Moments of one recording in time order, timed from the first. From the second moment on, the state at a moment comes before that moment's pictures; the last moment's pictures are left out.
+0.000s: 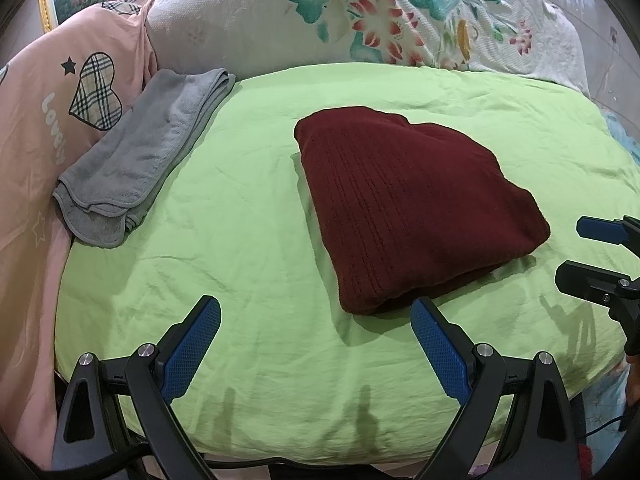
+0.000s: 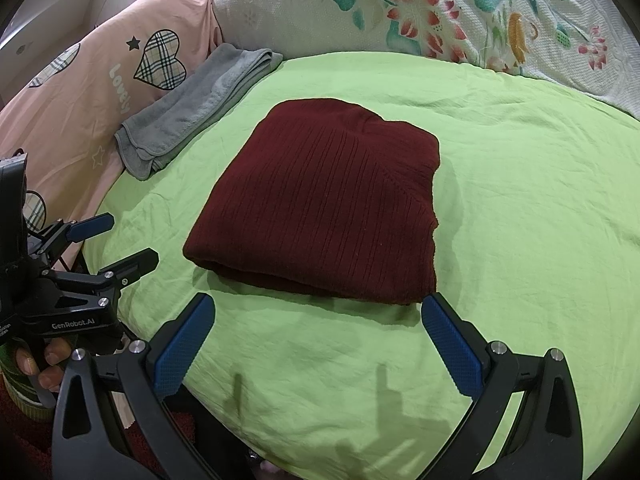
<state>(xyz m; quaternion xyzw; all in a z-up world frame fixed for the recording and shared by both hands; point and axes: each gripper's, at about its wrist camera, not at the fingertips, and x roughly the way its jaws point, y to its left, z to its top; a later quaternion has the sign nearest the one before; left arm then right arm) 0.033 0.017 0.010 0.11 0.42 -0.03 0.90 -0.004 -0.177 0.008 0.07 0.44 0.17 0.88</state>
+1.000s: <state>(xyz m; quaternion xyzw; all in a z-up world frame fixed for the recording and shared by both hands) 0.033 0.013 0.012 0.11 0.42 -0.03 0.90 -0.003 -0.177 0.012 0.07 0.44 0.17 0.88</state>
